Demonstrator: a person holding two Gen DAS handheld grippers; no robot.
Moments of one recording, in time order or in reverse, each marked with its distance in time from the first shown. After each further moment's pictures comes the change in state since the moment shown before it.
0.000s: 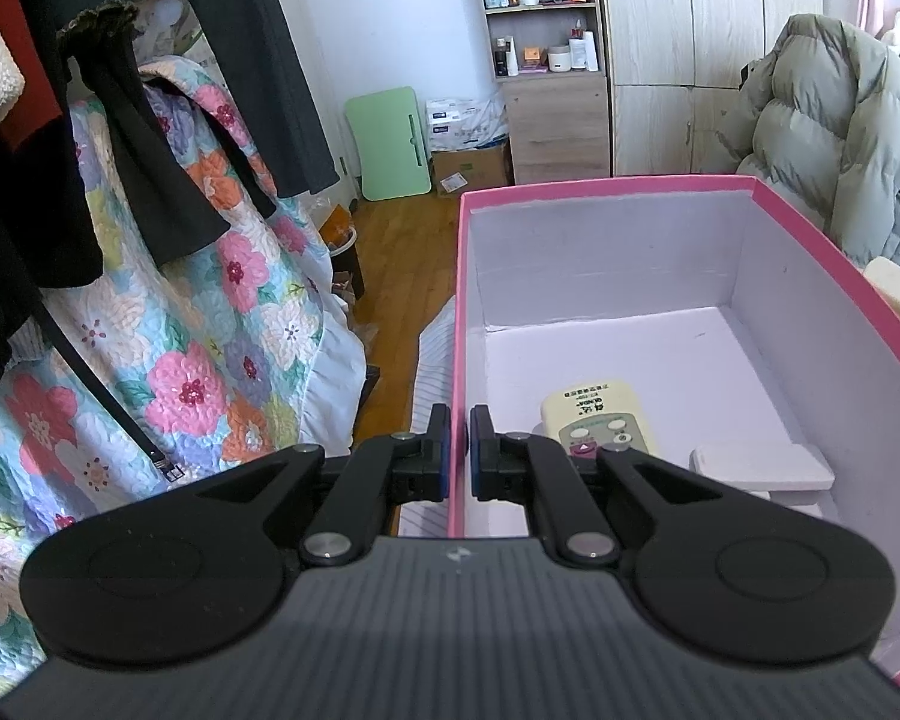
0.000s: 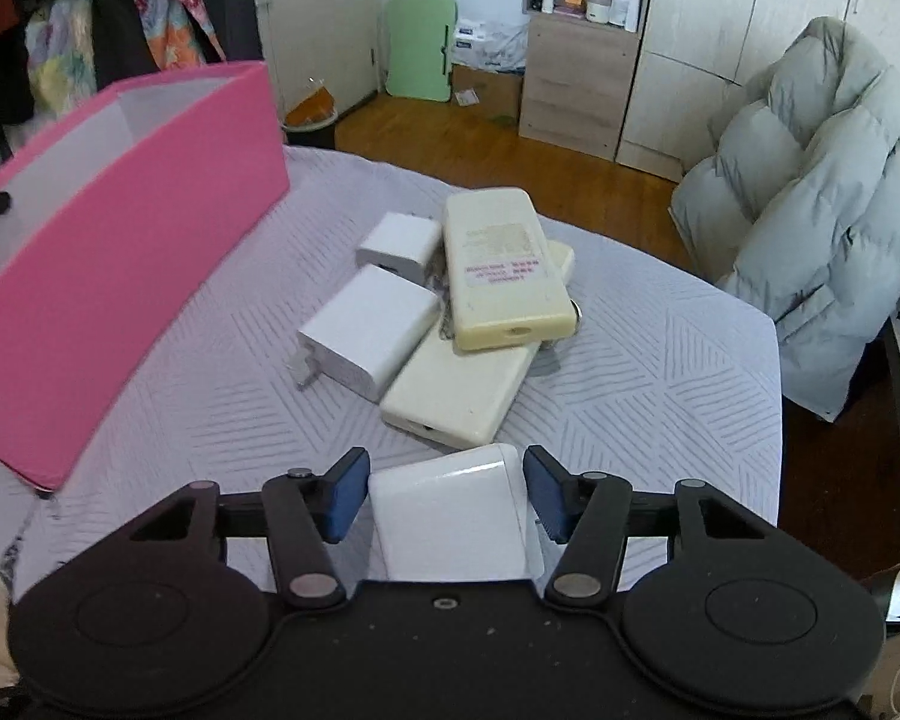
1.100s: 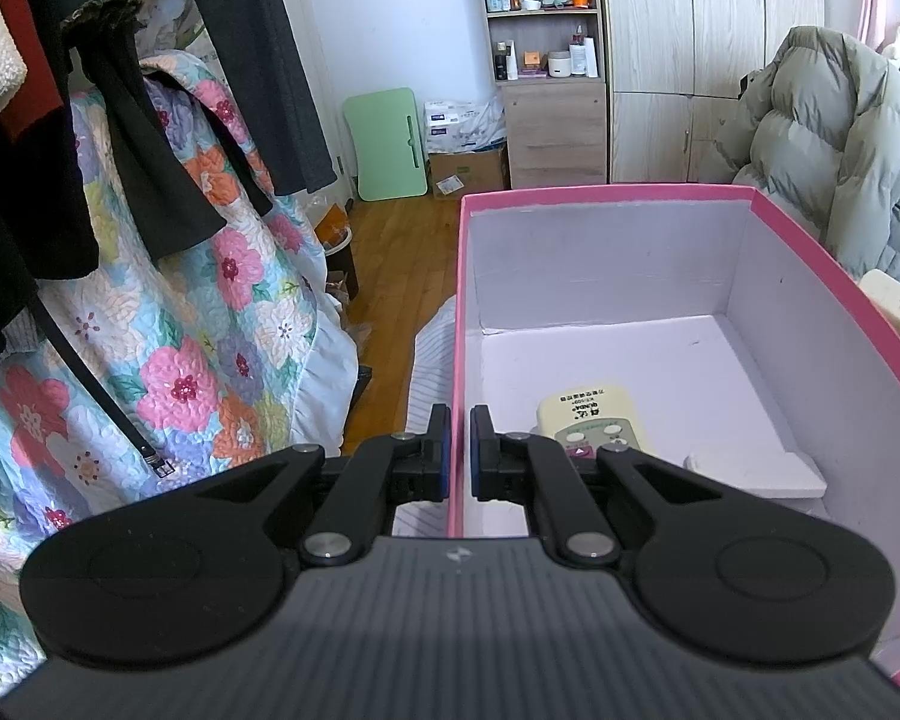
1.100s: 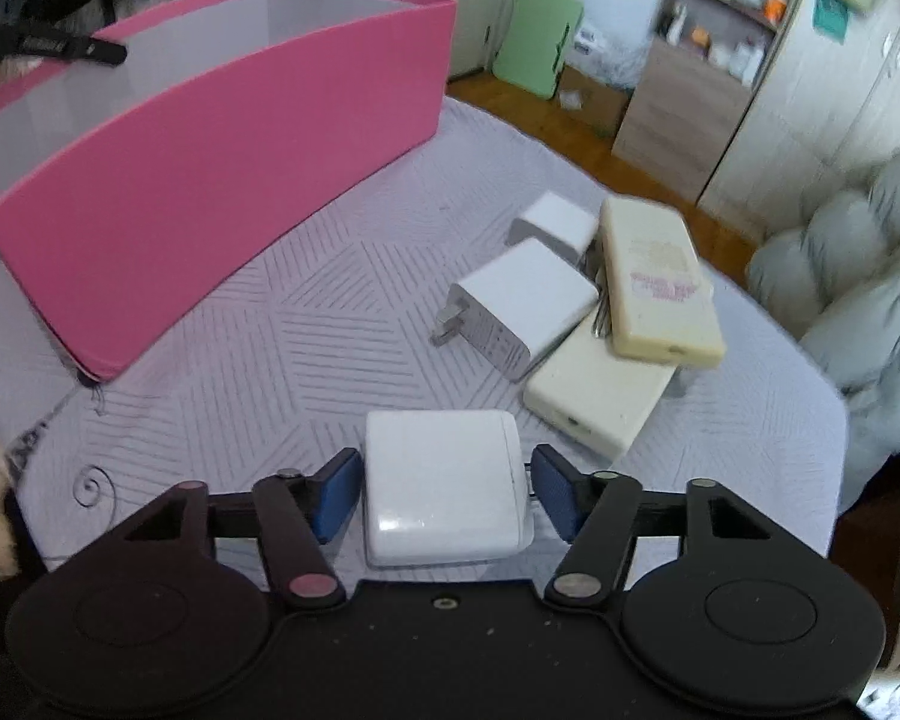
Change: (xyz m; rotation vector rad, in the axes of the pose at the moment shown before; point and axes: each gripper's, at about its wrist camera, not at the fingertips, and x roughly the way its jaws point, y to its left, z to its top) left arm 0.000 0.000 0.000 -0.013 -0.002 -0.009; right arm 0.013 0.065 -0.012 -0.299 0.040 0.029
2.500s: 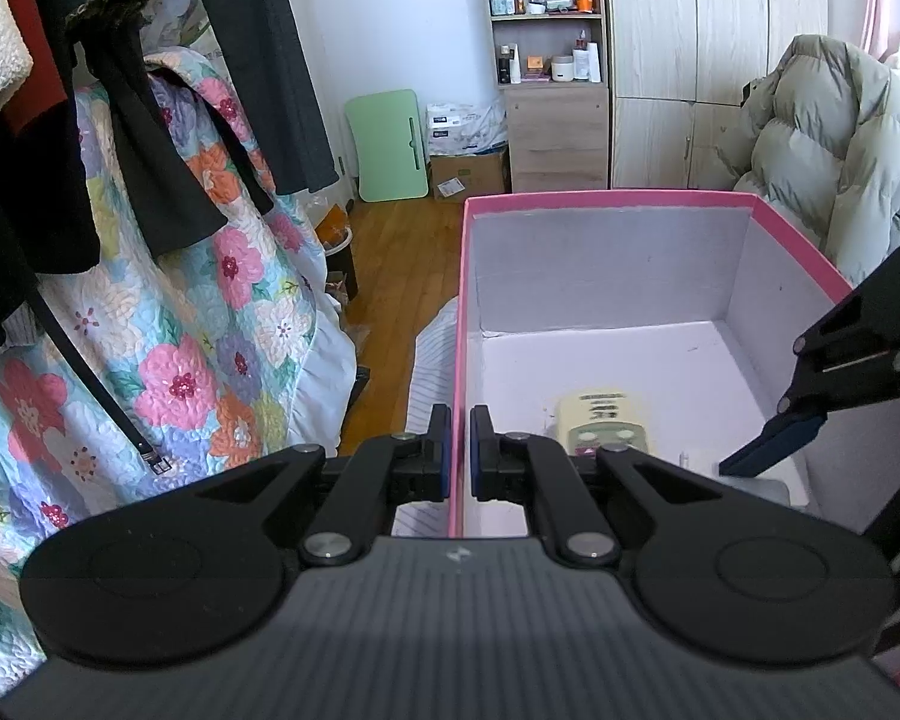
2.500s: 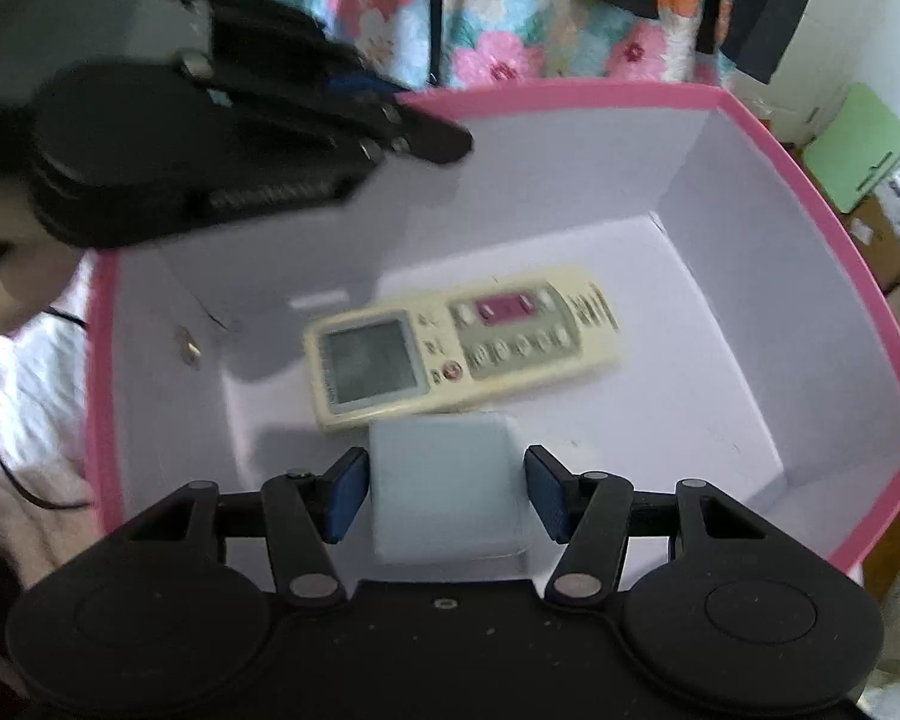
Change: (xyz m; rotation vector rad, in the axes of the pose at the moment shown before) left arm 0.000 -0.001 -0.005 -0.016 -0.009 -0.004; right arm 0.042 0.134 0.172 -0.497 0.097 0.414
